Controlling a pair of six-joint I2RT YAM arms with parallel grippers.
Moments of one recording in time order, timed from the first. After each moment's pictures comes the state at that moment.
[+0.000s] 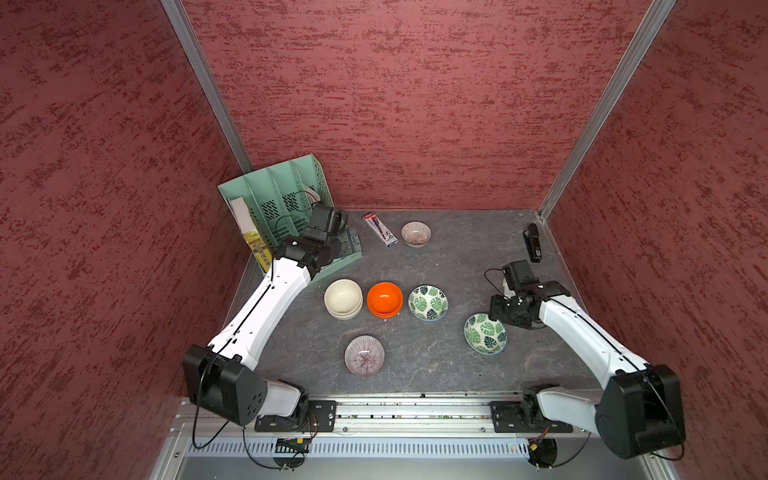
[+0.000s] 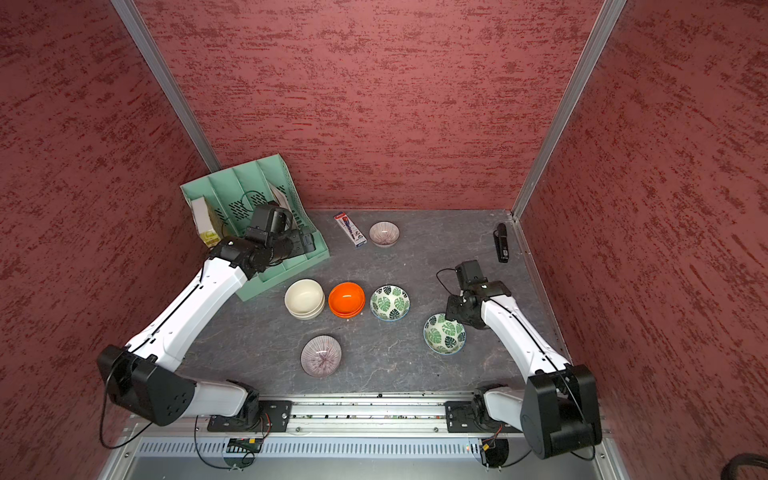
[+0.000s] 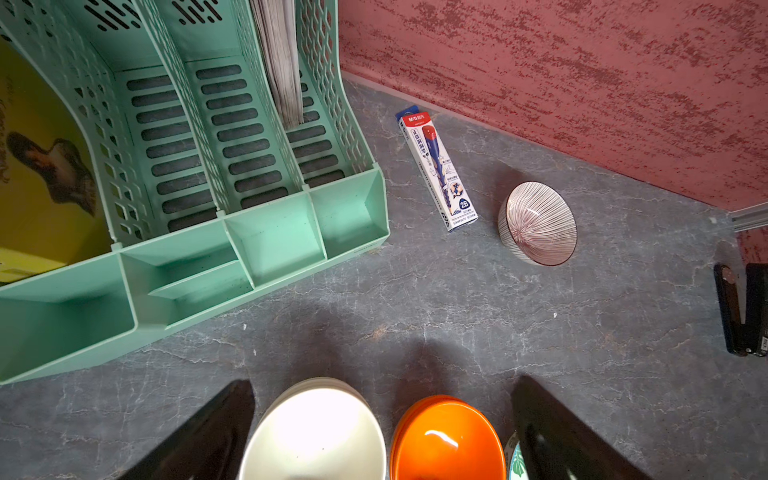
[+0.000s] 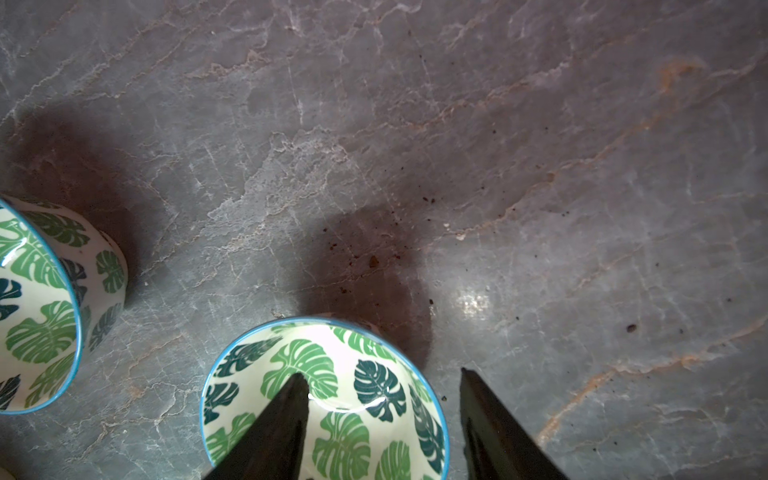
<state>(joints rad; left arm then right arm) -0.33 1.40 1.40 -0.79 -0.19 -0.54 0.18 1.23 0.83 -0.88 -0.01 0.44</state>
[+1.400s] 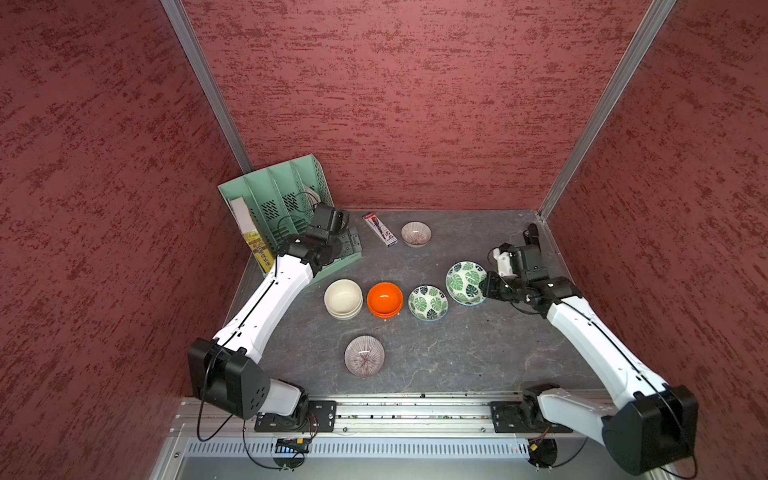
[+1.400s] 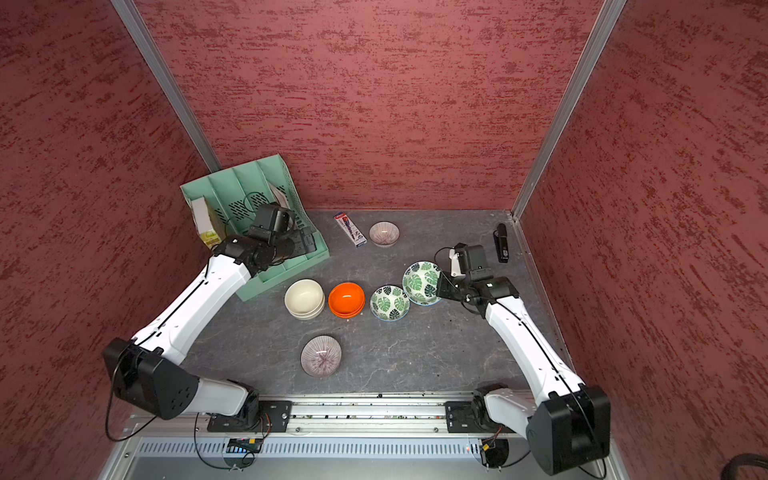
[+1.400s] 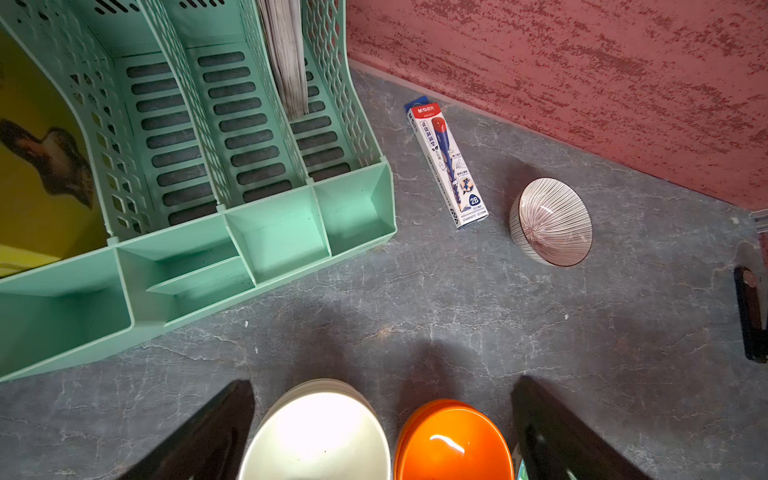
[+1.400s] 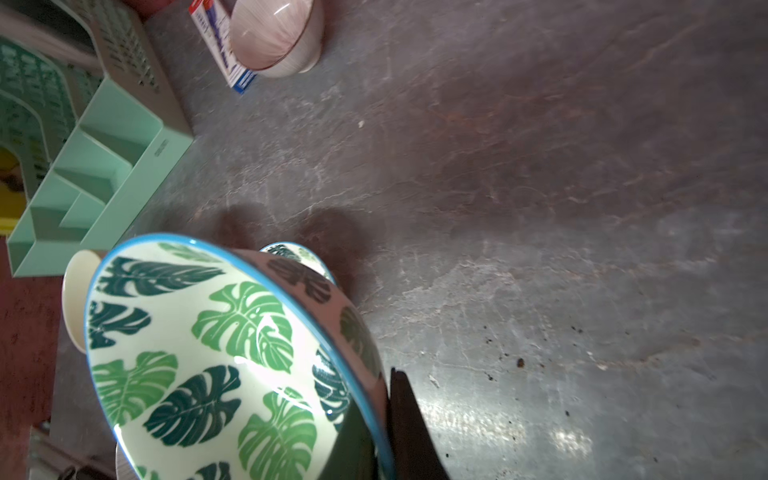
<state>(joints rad) -0.32 1.43 1.39 -0.79 -0.20 -0.55 0.27 1.20 0.99 -0.70 -0.23 0.41</state>
